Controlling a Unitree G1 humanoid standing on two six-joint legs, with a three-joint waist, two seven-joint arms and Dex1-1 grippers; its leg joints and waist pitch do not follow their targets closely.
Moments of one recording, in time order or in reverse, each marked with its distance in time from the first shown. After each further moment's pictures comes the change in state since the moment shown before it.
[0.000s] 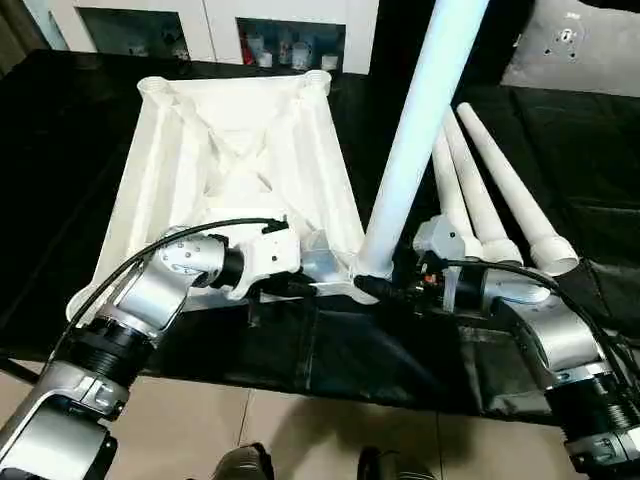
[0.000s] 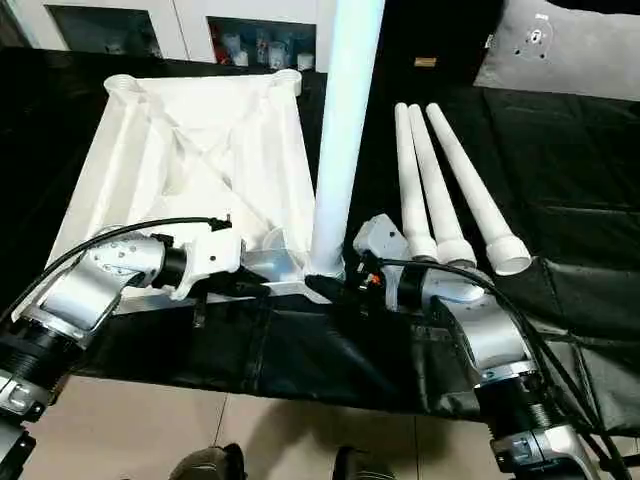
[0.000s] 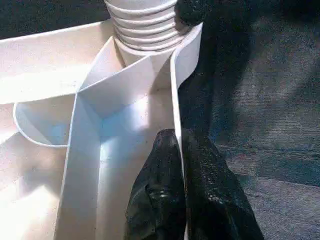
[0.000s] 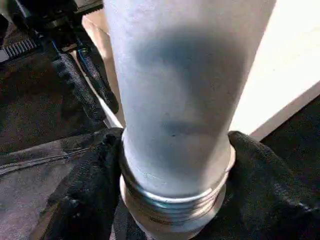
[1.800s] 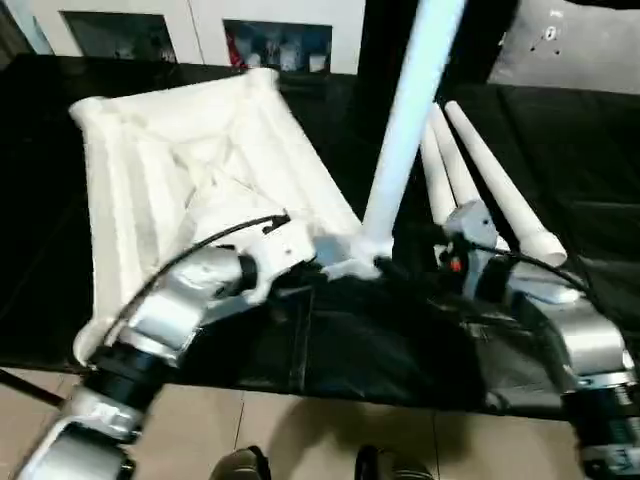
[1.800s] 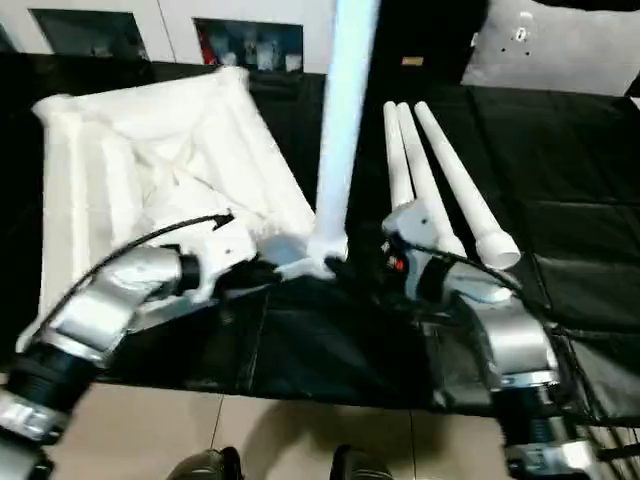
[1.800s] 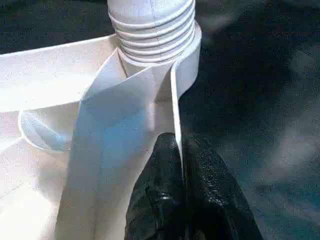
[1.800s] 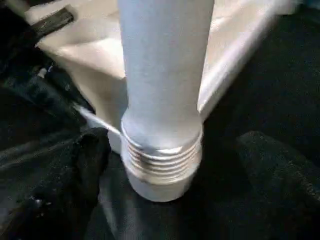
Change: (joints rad) left arm 0.087 -0.048 0.046 -0.123 0.001 0.130 0.134; right arm 0.038 -0.058 -0.091 -0.091 0.001 0.055 -0.020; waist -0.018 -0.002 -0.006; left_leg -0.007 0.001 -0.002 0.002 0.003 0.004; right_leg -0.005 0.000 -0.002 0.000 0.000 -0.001
